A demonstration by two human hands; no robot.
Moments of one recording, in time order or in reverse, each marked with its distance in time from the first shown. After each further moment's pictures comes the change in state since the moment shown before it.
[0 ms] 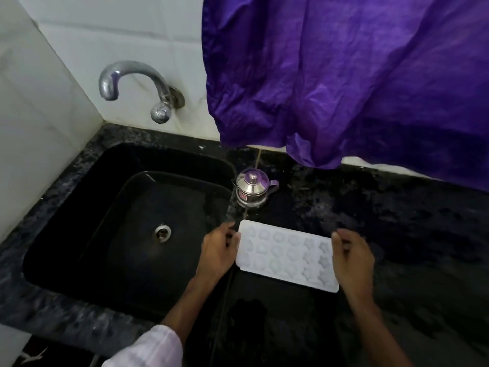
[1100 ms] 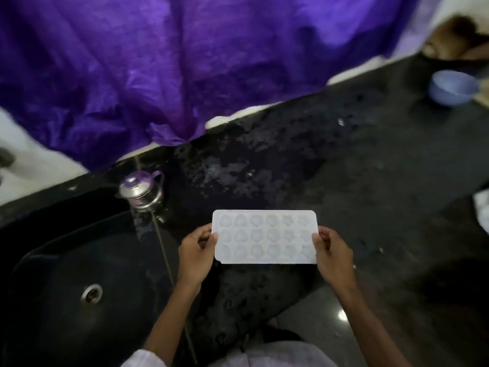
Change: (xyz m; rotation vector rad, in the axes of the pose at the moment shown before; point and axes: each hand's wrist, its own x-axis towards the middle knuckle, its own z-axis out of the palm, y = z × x) left_hand -0.078 0.050 0.054 -0.278 -0.454 0.054; right_hand -0.186 0.064 -0.097 0.163 0.325 0.507
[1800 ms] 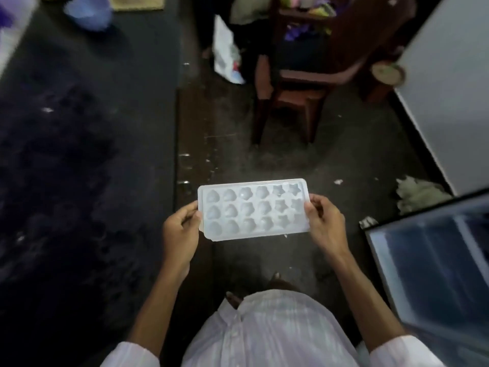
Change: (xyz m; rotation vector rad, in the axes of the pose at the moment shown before) left_hand -0.147 0.018 0.155 0.317 -1.019 0.247; right_hand -0.298 0.126 -0.102 0.191 0.925 0.625
